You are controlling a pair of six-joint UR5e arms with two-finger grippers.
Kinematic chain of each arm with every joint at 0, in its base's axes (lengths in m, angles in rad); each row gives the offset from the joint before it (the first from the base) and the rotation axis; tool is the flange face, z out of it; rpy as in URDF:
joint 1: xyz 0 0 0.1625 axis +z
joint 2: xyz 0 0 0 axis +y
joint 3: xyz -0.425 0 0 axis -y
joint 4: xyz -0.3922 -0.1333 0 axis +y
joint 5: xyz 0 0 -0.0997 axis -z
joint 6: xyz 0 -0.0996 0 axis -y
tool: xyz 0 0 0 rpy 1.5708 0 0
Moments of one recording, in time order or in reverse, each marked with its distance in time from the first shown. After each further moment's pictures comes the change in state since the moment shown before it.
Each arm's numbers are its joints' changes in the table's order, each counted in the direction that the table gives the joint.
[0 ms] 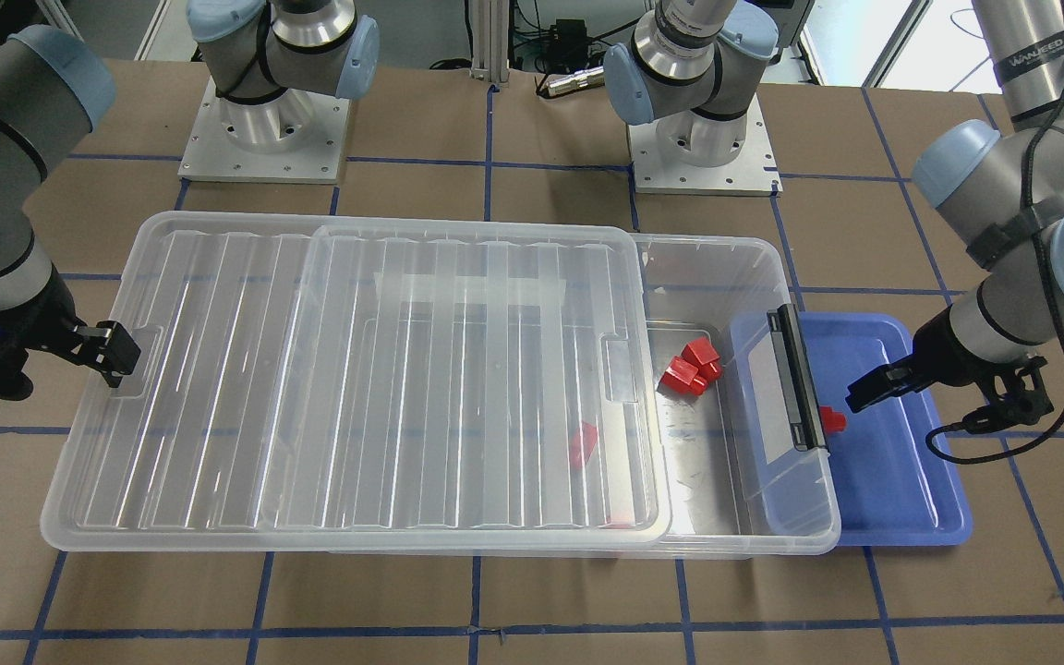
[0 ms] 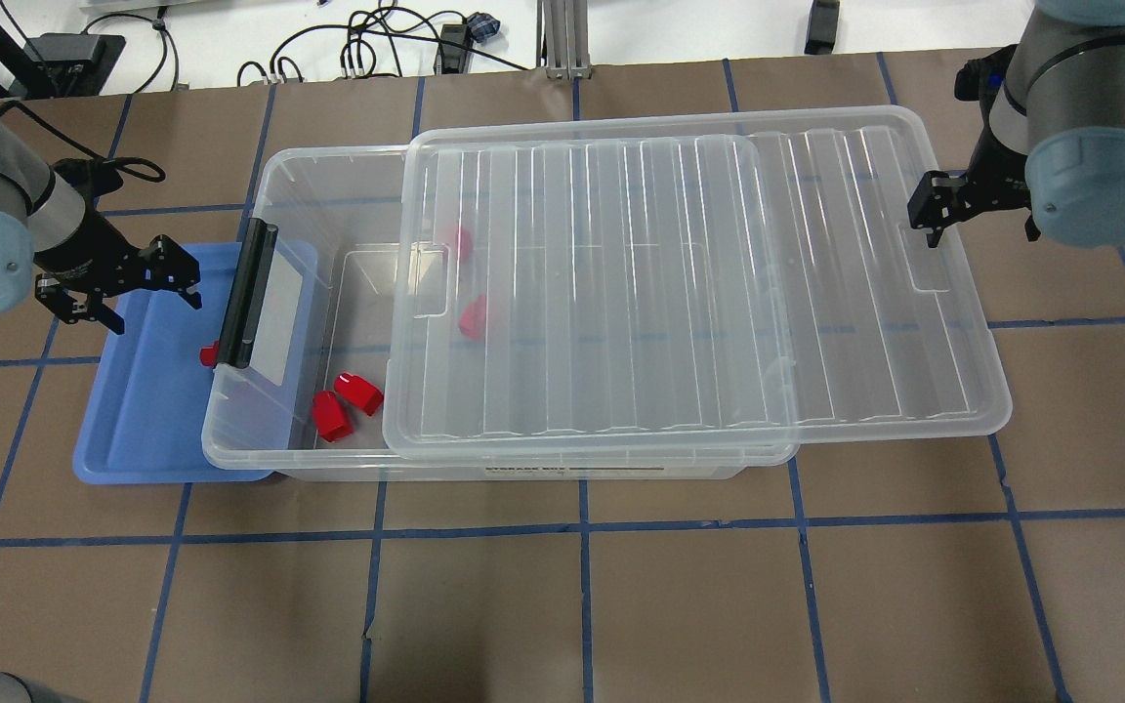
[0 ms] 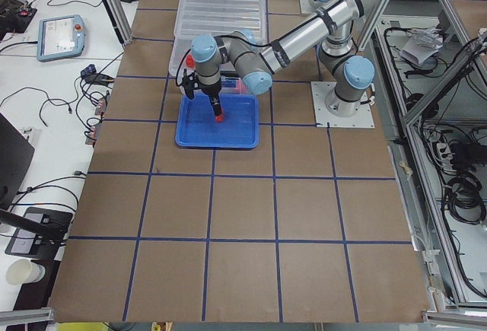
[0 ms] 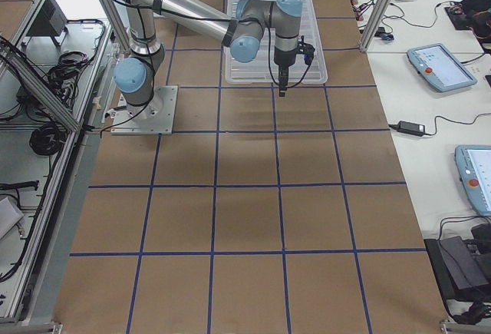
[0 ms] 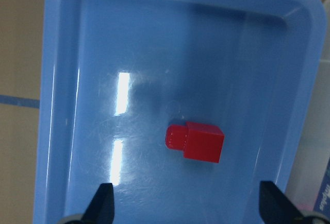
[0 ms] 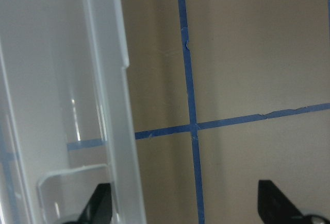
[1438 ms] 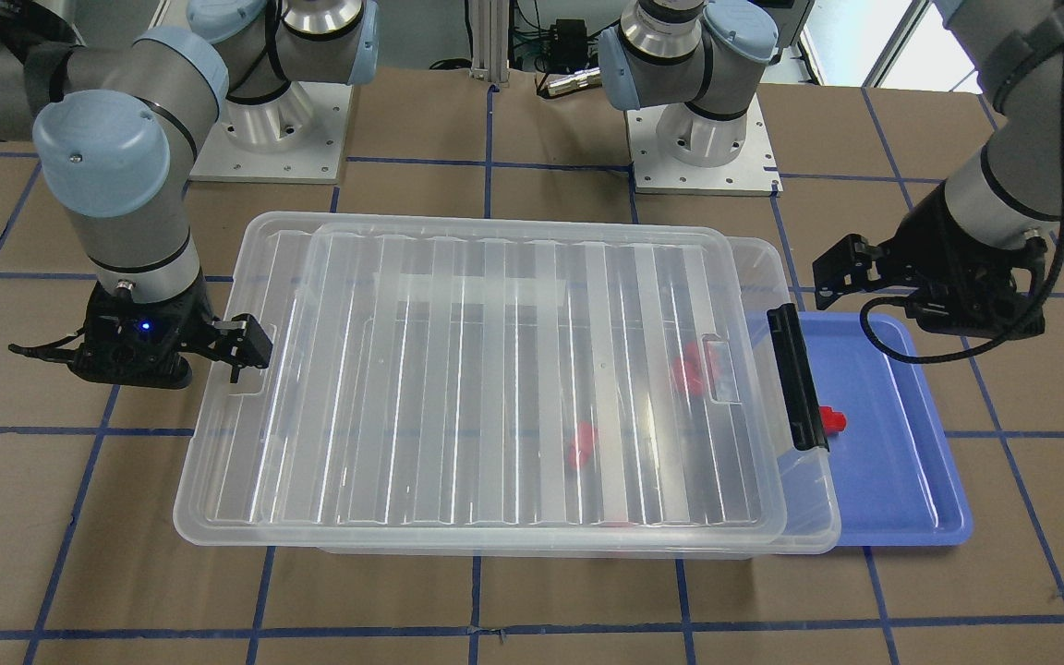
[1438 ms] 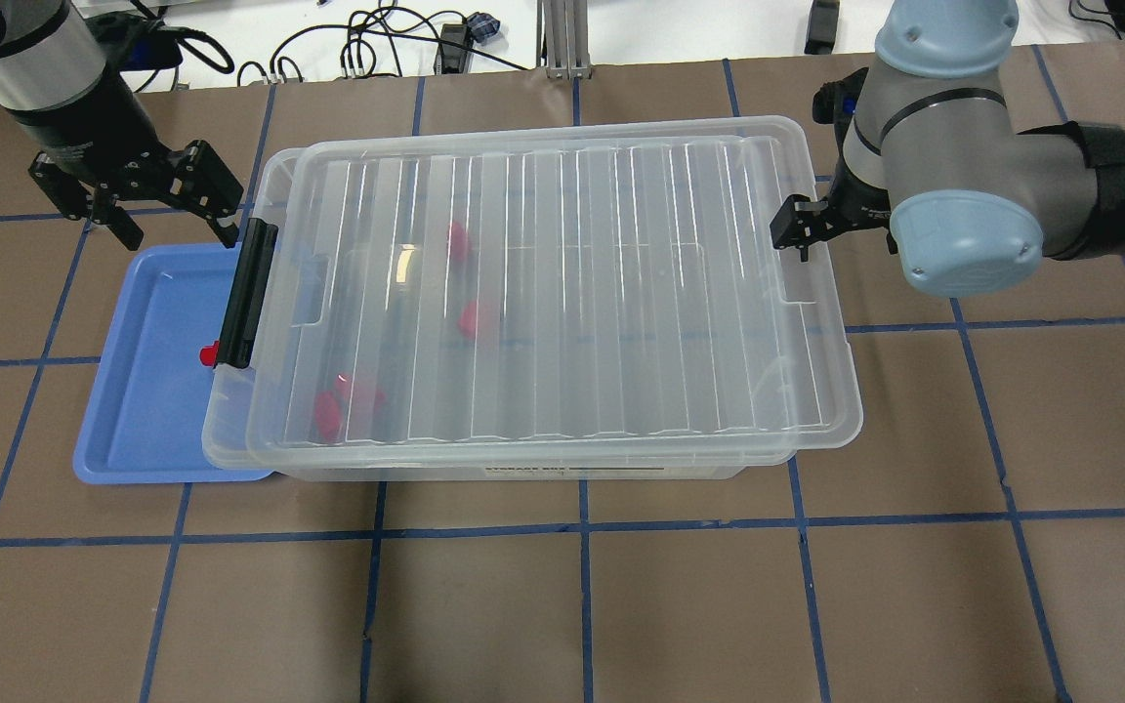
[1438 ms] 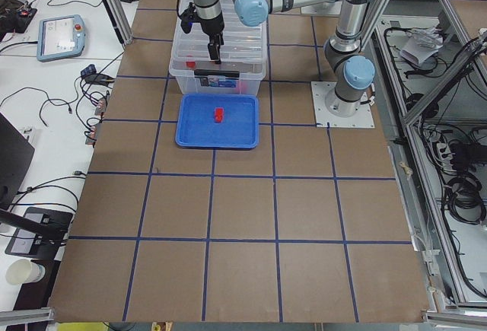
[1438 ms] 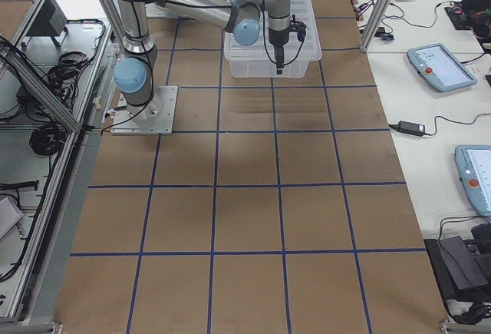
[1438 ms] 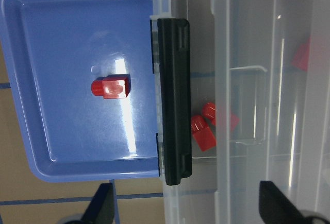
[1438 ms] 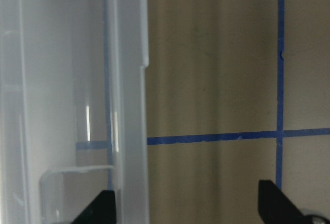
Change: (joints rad) left arm -0.163 -0.150 0.281 0.507 0.029 0.262; right arm 0.187 0.007 0.055 0.081 0.024 0.106
